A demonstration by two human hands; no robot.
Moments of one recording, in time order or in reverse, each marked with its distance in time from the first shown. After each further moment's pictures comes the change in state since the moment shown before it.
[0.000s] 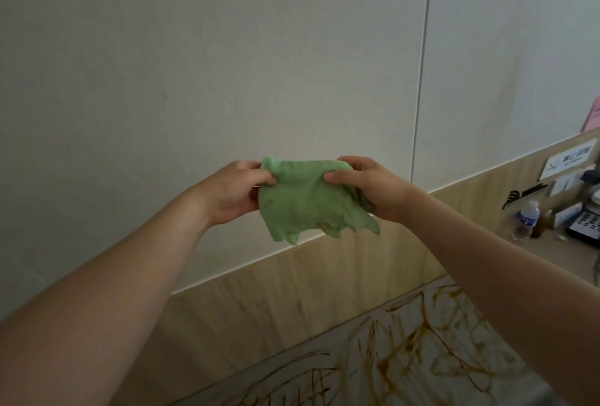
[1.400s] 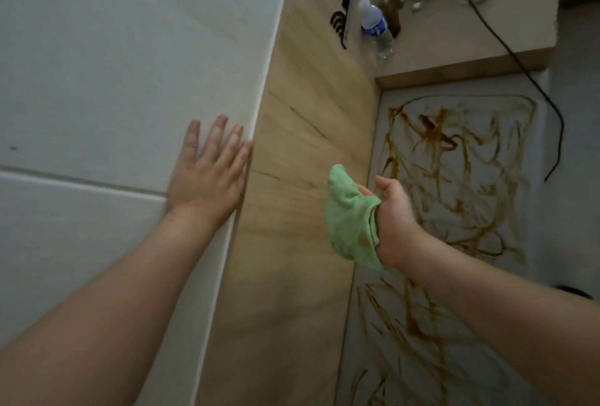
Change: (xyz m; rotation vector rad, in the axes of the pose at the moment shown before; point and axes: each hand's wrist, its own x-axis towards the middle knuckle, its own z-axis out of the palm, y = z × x) left_hand 0.496 -0.148 0.367 2.525 -0.316 1.121; right_hand -0.035 0.391 -0.332 1.485 1.129 0.188
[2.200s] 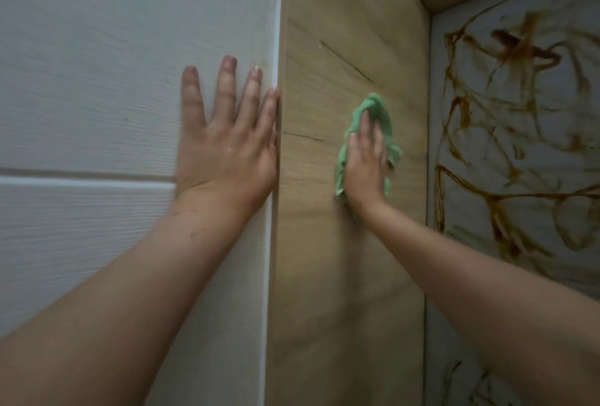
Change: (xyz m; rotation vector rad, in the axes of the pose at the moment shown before) left_hand 0.003 0.005 0.015 0.091 0.135 0.002; right_hand 0.178 0.113 0.066 -0.840 0.366 -0.846
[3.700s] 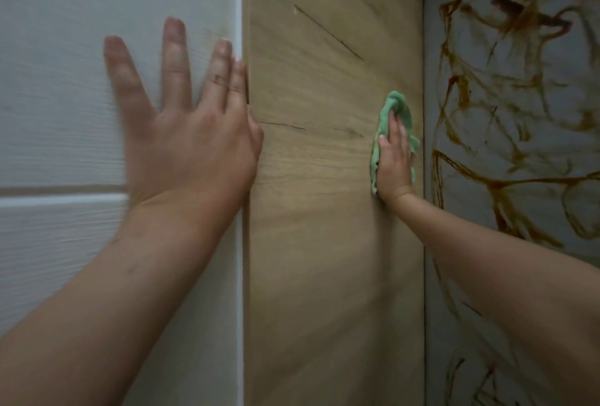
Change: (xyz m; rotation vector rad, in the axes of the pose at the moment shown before) left_hand 0.011 0.015 -0.001 -0.005 -0.072 -0.059; right_hand 0.050 0.126 -0.005 0.088 -0.014 0.046
